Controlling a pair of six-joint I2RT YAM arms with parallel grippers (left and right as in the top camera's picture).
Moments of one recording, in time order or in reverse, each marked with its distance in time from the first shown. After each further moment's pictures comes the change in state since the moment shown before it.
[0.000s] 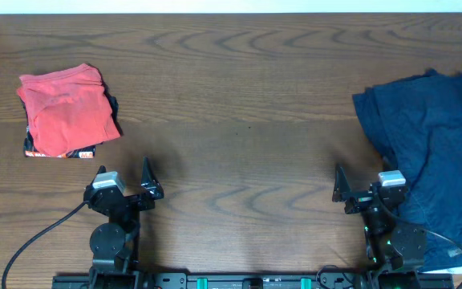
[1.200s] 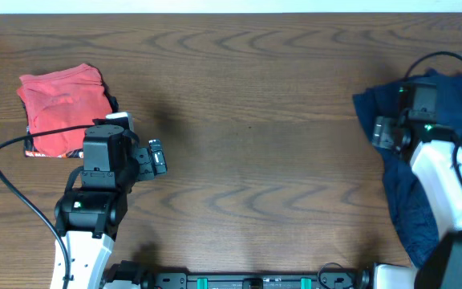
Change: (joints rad) left arm 0.000 0.929 0.774 -0.595 0.117 0.000; right arm -0.220 1.484 0.965 -0.525 0.422 0.045
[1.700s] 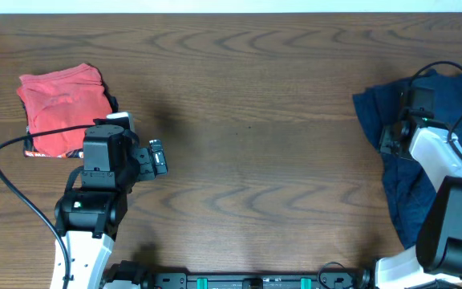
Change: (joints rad) left arm 0.000 0.000 0.000 0.000 0.011 0.000; right arm -0.063 0.209 0.000 0.058 -0.024 0.025
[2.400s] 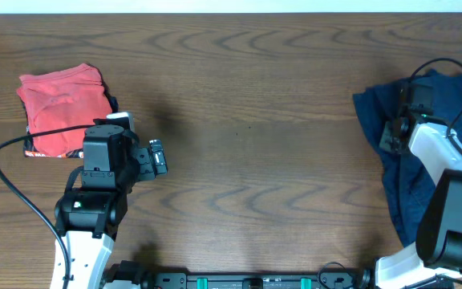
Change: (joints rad) left arm 0.000 0.000 0.000 0.000 0.000 0.000; right arm 0.000 0.023 0.035 0.016 -0.012 0.022
